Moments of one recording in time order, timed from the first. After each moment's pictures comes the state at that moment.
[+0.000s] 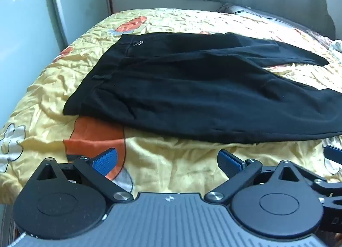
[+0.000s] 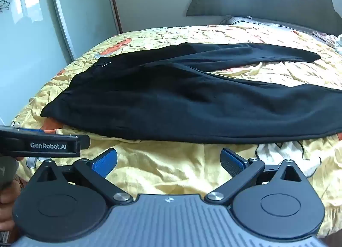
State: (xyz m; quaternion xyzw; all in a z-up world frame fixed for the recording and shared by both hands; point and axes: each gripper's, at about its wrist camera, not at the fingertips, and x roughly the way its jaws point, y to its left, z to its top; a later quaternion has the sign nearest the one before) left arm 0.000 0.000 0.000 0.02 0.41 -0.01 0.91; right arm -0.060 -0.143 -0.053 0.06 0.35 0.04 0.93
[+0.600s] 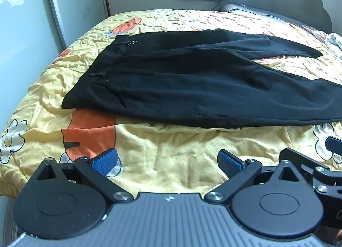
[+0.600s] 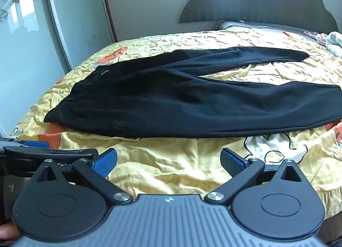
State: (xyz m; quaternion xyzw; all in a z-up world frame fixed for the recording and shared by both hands) left arm -0.027 -0.020 0.000 0.04 0.40 -0.01 0.91; right arm -0.084 -0.147 -0.040 0.08 0.33 0.03 0.94
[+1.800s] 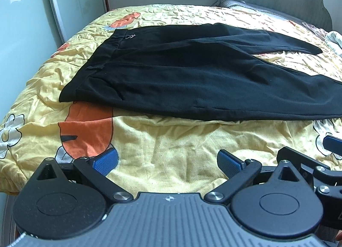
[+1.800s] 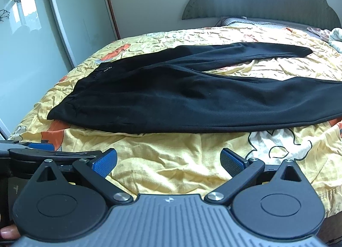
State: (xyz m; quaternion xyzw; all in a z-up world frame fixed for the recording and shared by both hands) left arm -0.027 -0.022 -0.008 0.04 0.42 -0.01 0.91; right arm -0.083 -0.147 -0.045 0.08 0.34 0.04 0.94
